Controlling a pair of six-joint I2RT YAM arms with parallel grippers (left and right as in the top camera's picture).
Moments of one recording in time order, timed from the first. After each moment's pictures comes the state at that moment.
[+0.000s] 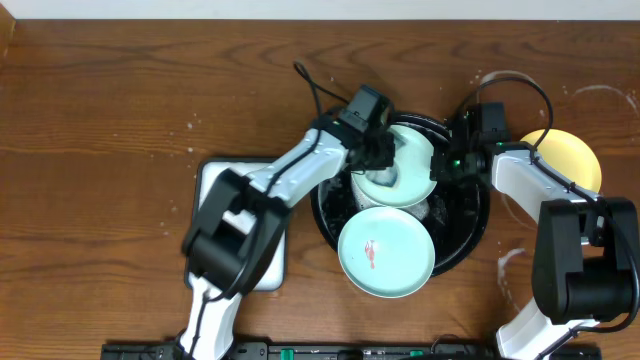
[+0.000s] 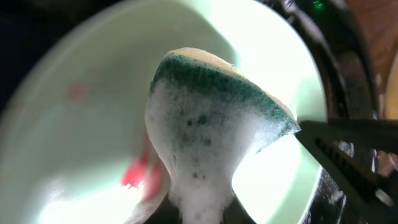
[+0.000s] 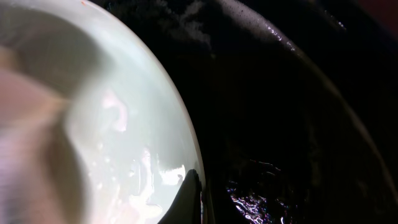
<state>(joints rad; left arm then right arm) -0.62 2.14 1.51 -0.44 0.31 -0.61 0.08 1.84 1.01 -0.37 -0.24 0.18</state>
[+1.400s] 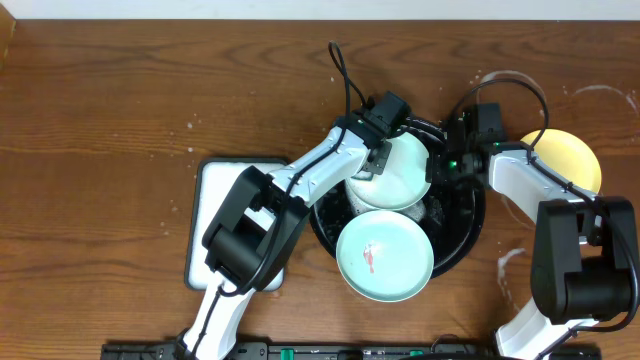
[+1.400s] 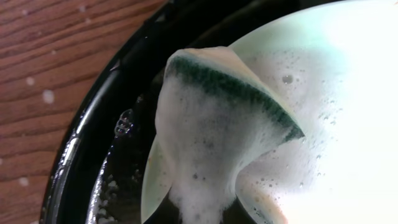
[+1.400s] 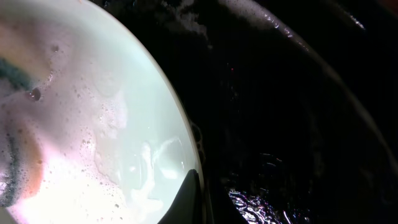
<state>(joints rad) -0.68 2.20 1.63 -0.68 -0.19 -0.30 0.09 1.84 1.02 -0.39 -0.28 0.19</state>
